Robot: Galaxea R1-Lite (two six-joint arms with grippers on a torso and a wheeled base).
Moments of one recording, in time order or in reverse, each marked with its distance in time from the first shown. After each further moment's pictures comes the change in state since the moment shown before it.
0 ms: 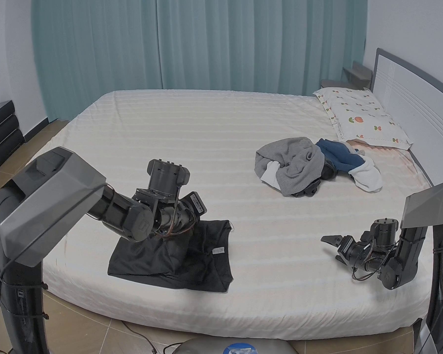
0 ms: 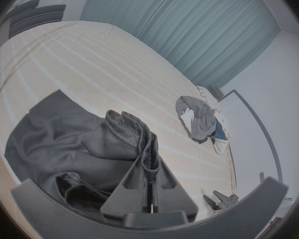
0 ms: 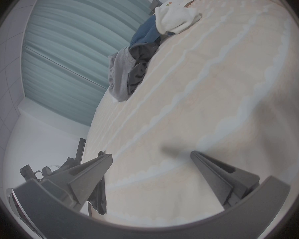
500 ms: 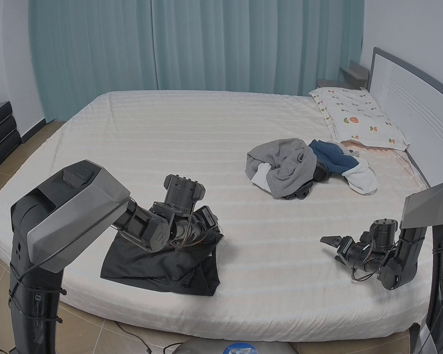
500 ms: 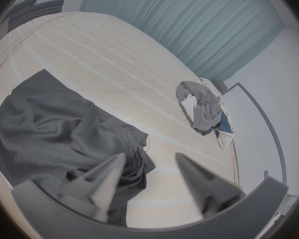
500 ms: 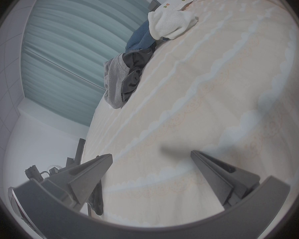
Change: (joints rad) left arm -0.036 0.110 -0.054 0.001 0.008 -0.035; right arm 0.000 0.003 0.001 0.000 -0.001 -0.004
